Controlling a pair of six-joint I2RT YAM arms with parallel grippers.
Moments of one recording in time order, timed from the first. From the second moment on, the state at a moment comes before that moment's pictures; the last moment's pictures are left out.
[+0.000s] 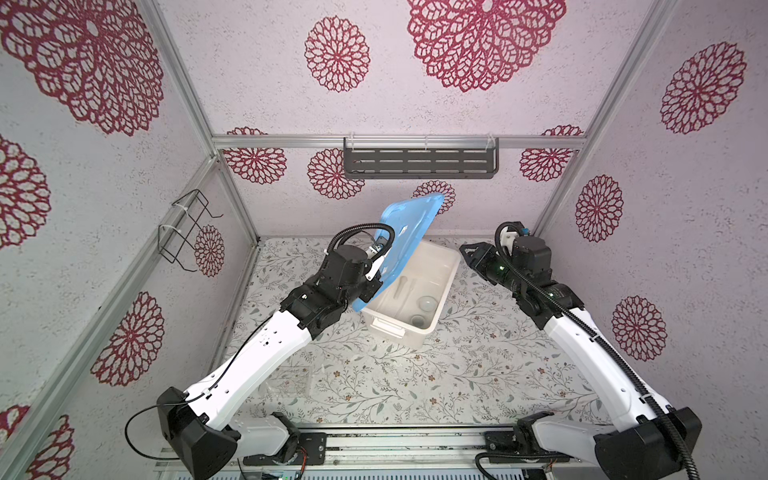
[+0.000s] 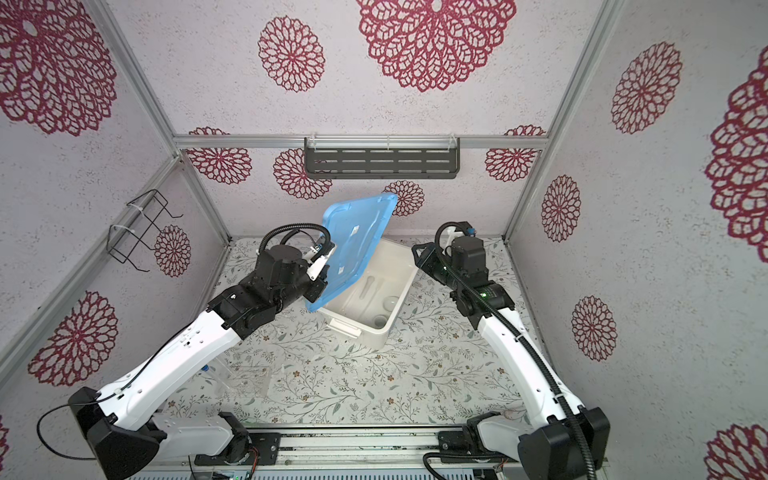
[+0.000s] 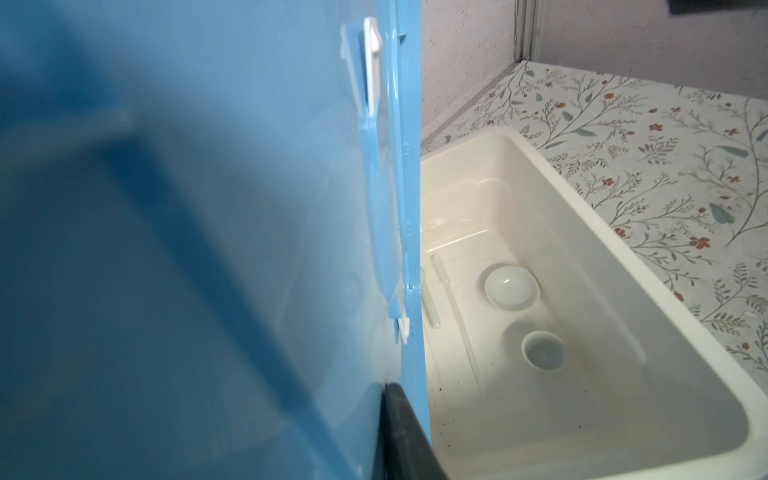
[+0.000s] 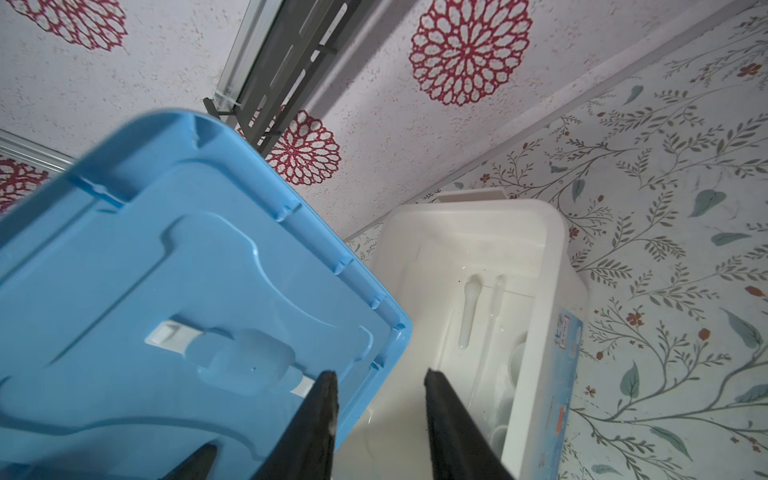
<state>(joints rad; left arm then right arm) -0.68 1.31 1.30 -0.45 -0.30 0.29 0.33 1.21 1.20 -0.31 -0.19 0.87</state>
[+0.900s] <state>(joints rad) -0.78 1.40 1.38 -0.32 -0.50 0.83 0.24 1.19 1.39 -0.35 -0.32 1.09</state>
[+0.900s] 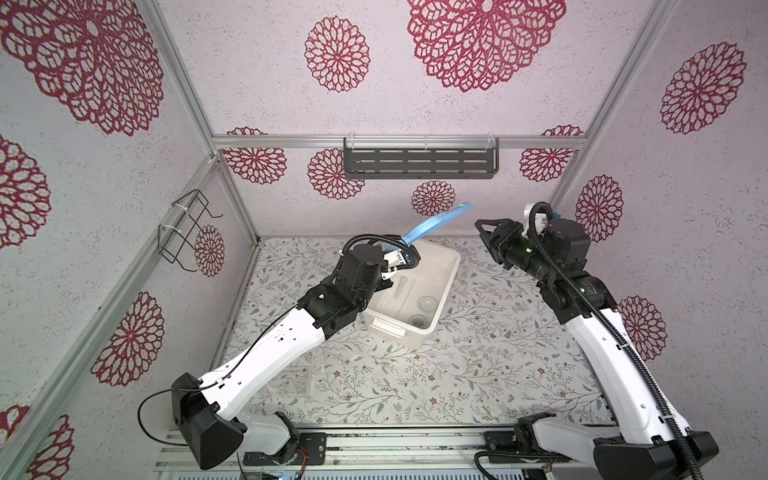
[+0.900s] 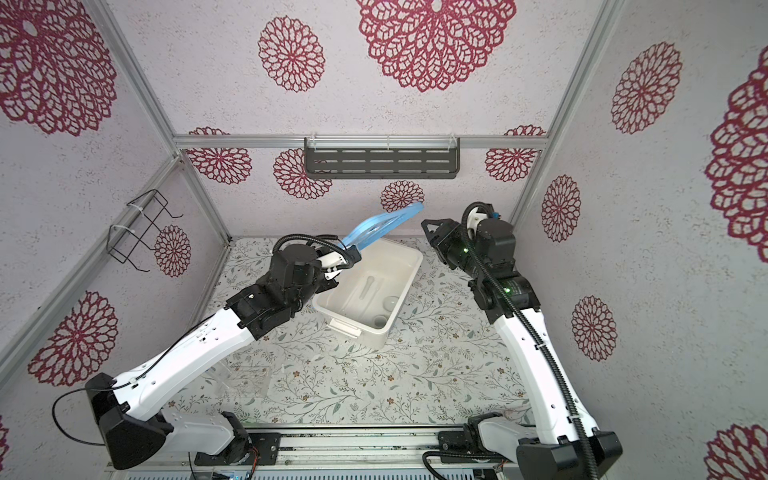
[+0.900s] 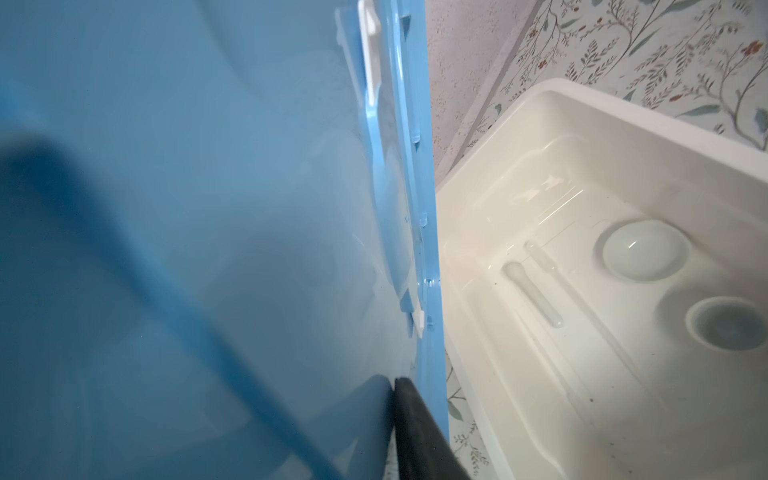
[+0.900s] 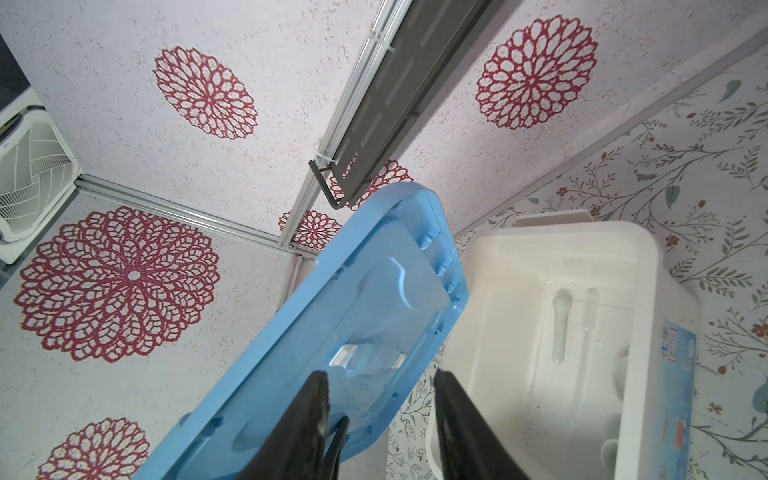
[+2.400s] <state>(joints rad) -0.84 1.56 1.29 0.12 -0.69 1.36 0.33 1.27 1.35 -0.32 -0.46 1.54</state>
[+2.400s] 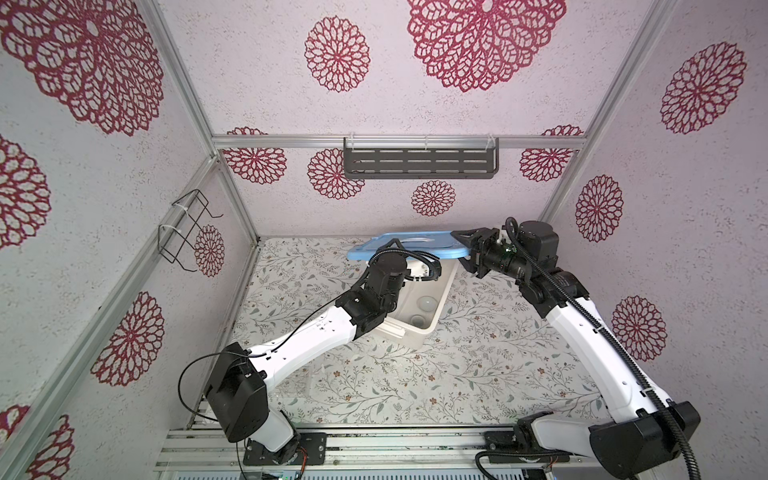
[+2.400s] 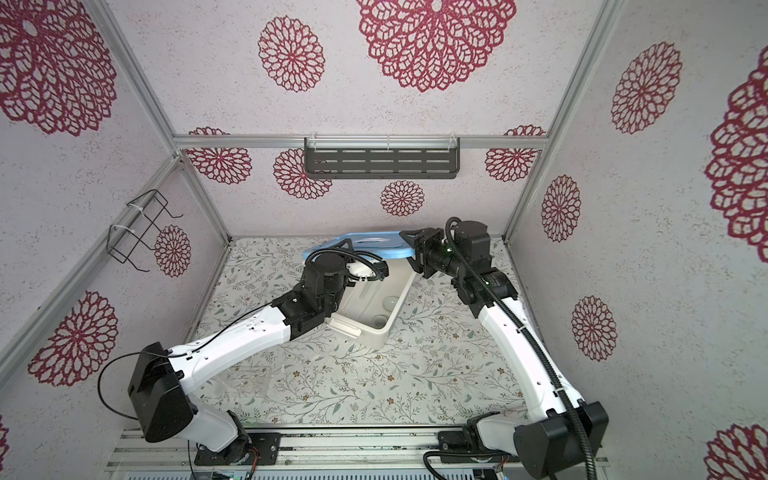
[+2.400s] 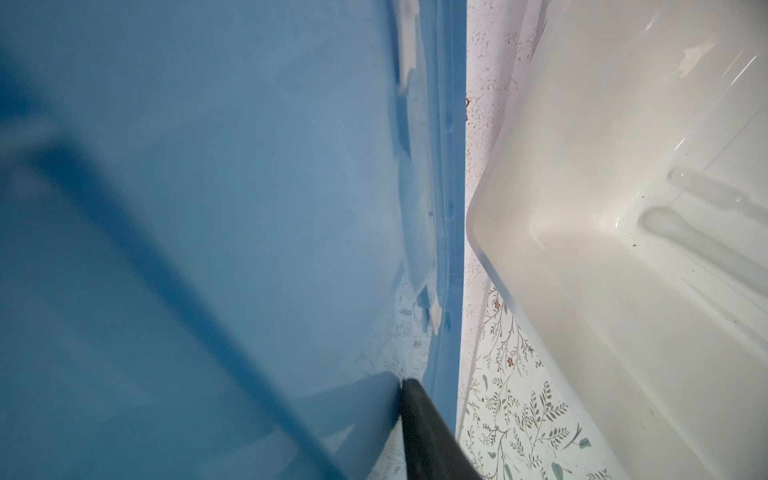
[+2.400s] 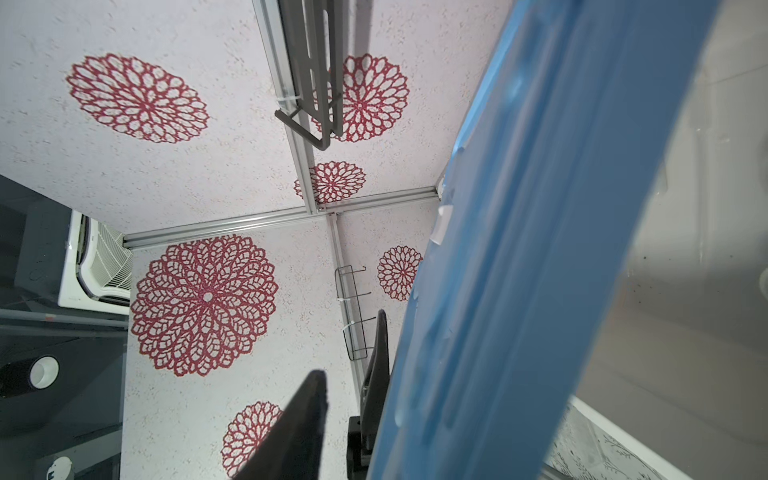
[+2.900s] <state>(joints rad) -0.85 1.57 1.29 0.02 -0.71 1.23 0.36 1.20 1.20 -0.16 -0.37 1.60</state>
